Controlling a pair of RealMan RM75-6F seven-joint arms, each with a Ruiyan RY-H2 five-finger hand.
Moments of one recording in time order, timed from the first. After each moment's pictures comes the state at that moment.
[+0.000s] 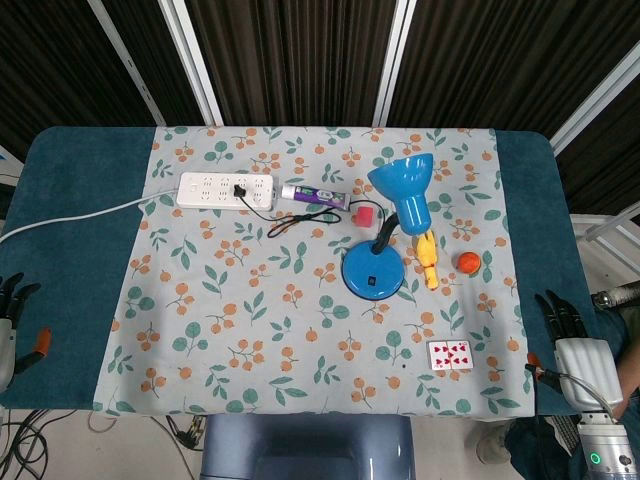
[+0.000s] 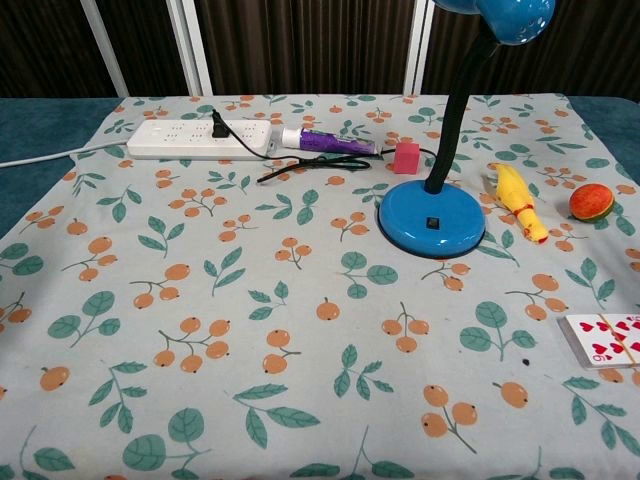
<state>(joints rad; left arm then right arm) -0.05 -1.14 -0.08 -1.70 1.38 1.52 0.18 0.09 -1.20 0.00 -1.59 -1.50 1.55 -0.14</state>
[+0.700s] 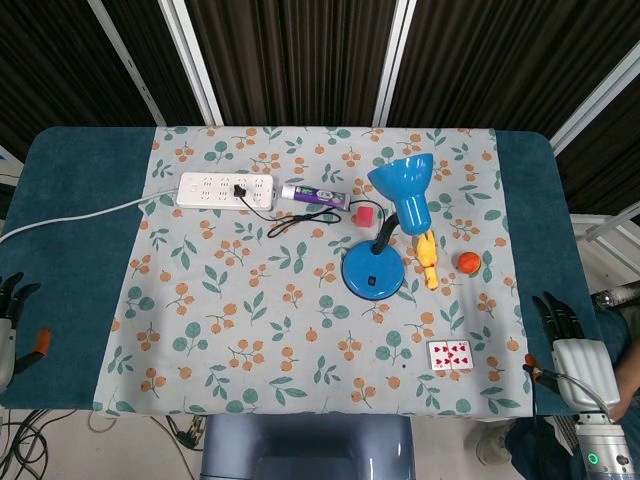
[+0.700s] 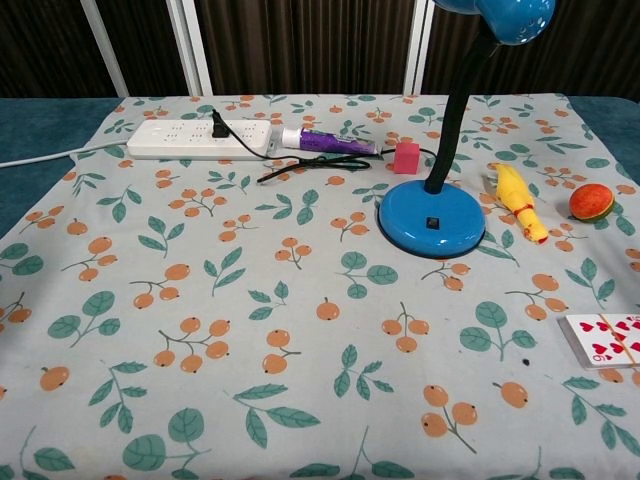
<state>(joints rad) -0.05 -1.15 -0.08 -1.70 1.38 1.52 0.18 0.08 -1.20 0.01 -1.60 -1.50 1.52 -0.14</state>
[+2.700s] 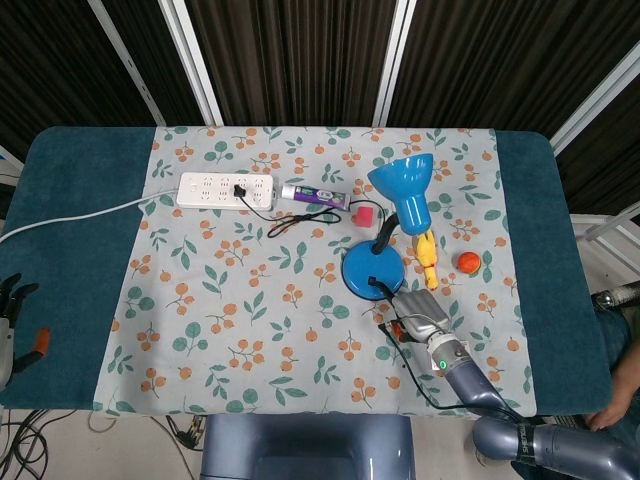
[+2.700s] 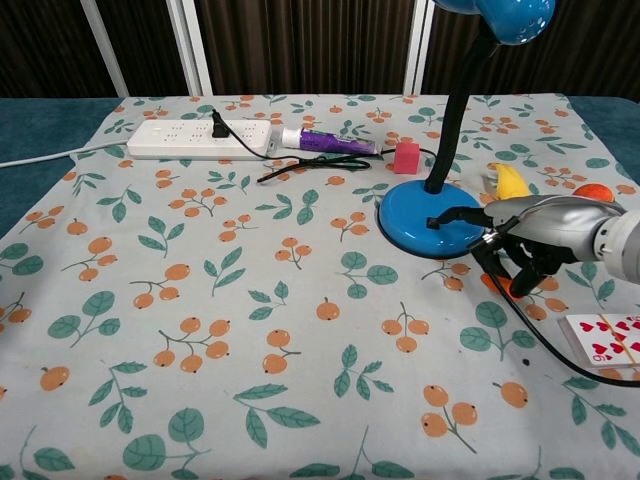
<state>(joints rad) -0.05 -1.14 -0.09 -1.72 1.35 1.50 0.17 0.64 -1.49 0.15 -1.58 -0.97 0.84 -0.50</state>
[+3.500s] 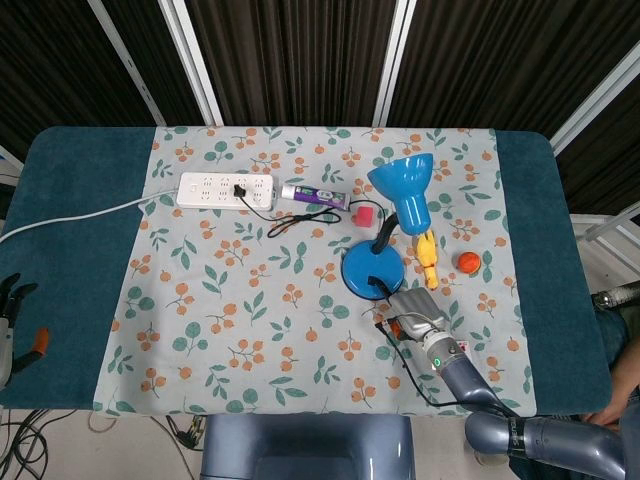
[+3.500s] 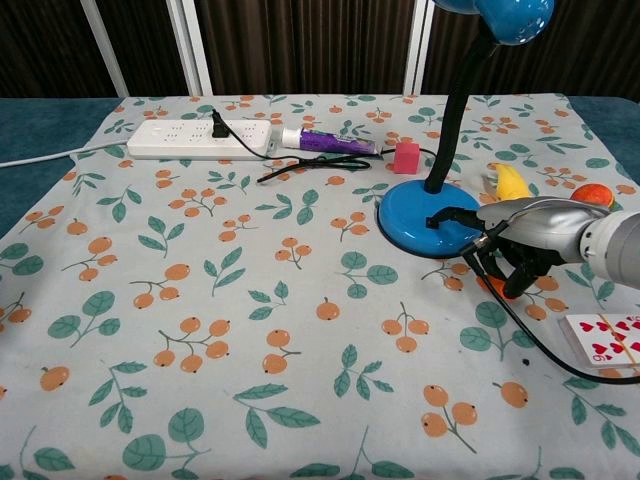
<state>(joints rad) -0.05 -1.14 -0.09 -1.71 1.34 1.50 0.17 0.71 -1.50 0.10 -1.57 -0.89 0.86 -0.55</state>
